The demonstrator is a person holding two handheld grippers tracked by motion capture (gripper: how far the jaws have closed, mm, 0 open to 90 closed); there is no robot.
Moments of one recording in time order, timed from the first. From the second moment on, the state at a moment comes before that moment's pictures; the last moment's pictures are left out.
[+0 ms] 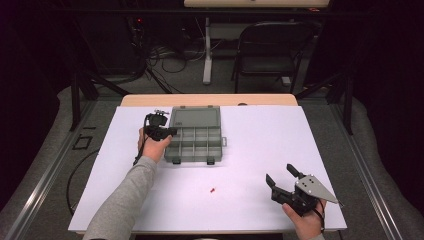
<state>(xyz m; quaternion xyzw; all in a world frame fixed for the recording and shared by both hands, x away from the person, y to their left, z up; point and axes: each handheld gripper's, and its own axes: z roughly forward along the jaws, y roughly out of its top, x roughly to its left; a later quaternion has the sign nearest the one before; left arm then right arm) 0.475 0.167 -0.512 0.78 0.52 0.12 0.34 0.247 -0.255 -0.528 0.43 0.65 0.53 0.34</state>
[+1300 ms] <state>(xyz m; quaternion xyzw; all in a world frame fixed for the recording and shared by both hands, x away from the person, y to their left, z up) 0.416 0.153 -0.488 0.78 0.43 0.15 0.43 0.247 -0.256 -0.528 0.43 0.65 0.53 0.35</state>
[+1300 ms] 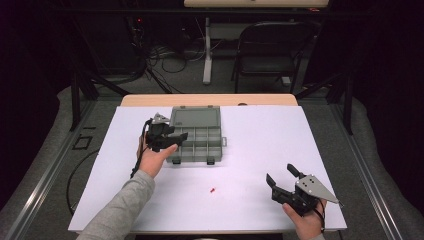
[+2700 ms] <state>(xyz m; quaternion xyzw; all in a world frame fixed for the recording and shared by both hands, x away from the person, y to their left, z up) 0.322 0.096 -0.530 0.83 0.33 0.07 0.44 0.244 -0.254 -0.526 0.43 0.65 0.53 0.35</state>
